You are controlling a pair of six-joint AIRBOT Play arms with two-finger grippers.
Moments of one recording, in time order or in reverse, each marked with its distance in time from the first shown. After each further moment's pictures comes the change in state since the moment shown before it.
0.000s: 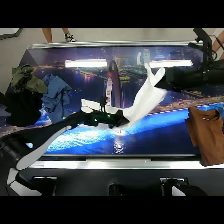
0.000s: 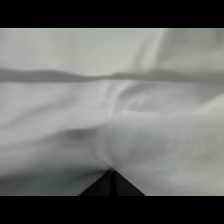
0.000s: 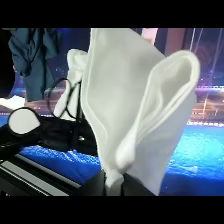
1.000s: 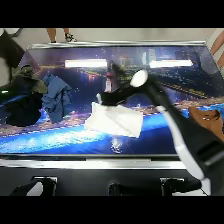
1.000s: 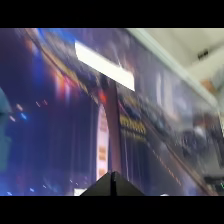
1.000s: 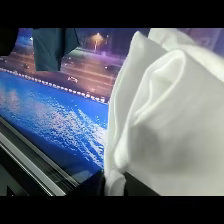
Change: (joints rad) left arm 0.911 0.885 -0.175 0.602 -0.054 -0.090; right arm 0.531 -0.495 0.000 0.026 -0.418 0.089
